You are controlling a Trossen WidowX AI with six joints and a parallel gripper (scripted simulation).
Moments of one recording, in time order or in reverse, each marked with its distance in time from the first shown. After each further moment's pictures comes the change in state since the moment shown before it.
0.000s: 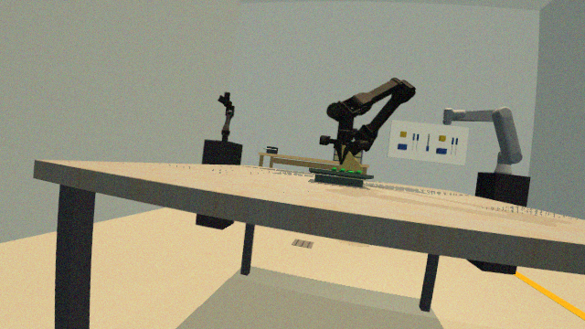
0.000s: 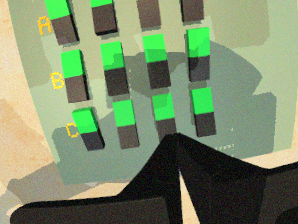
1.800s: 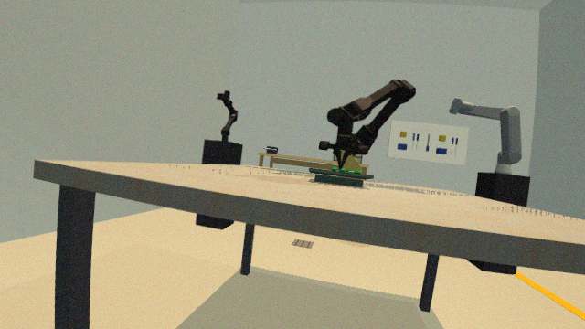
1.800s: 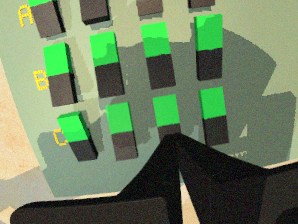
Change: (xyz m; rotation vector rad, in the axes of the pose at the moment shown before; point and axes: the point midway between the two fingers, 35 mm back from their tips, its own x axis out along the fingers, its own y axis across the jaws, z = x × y) arm 0.020 0.001 -0.003 0.007 0.007 0.005
